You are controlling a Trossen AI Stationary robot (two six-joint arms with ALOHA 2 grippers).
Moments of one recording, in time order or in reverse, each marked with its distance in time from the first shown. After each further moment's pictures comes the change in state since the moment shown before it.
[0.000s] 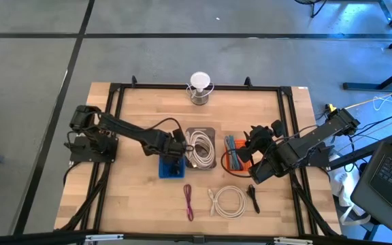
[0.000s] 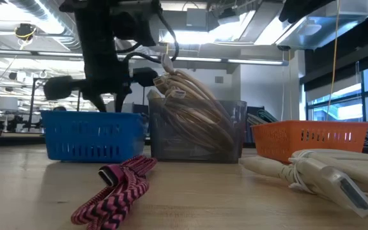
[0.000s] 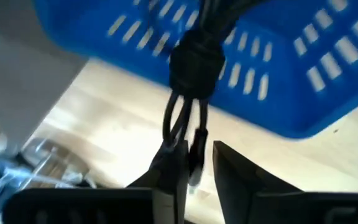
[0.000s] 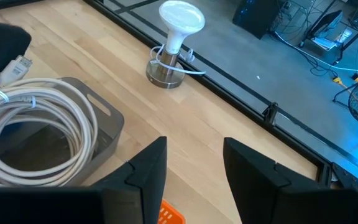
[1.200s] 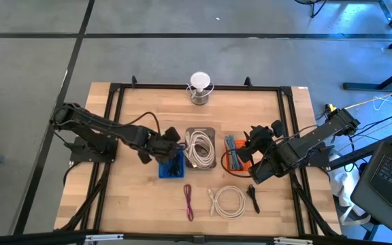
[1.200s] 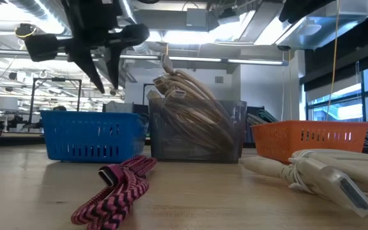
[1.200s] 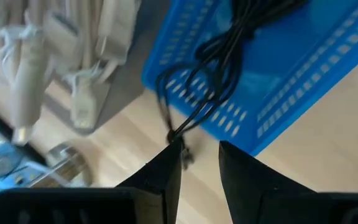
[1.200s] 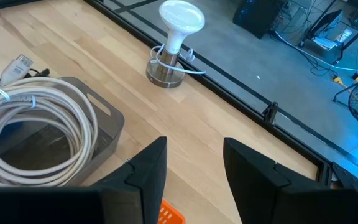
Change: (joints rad) left arm -0.078 -0.241 0.000 0.003 0.170 -0.210; right arm 0.000 0.000 0.000 0.000 -0.002 0.000
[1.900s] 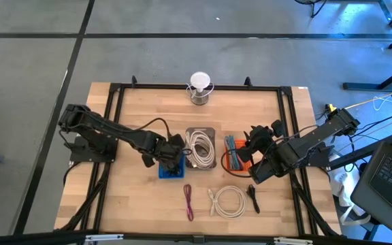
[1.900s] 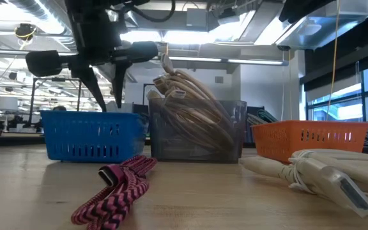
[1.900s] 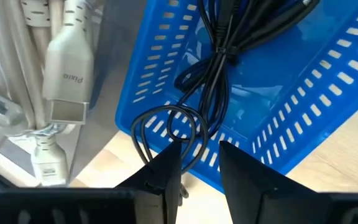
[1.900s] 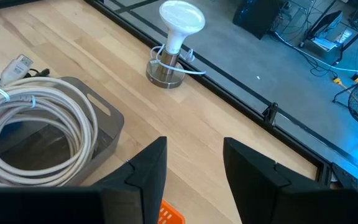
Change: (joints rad) left arm -0.003 0.118 -0.001 0.074 0.057 0.073; right arm 0.000 0.000 0.000 0.000 0.002 -0.003
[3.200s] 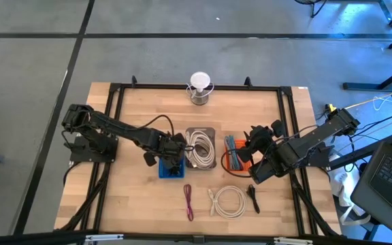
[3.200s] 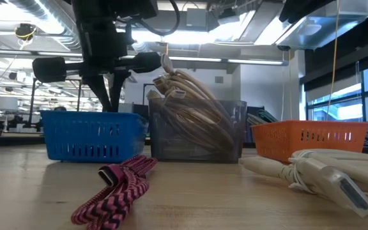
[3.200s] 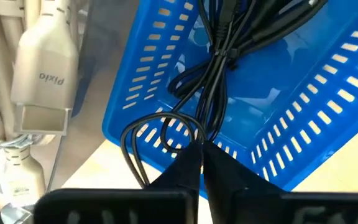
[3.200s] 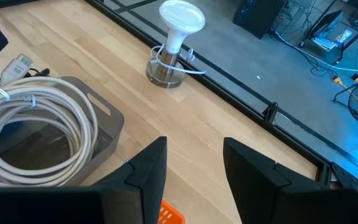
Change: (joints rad) left arm 0.054 0.036 0.000 0.022 0.077 0.025; right arm 0.000 0.000 0.000 0.000 -0.002 0.000
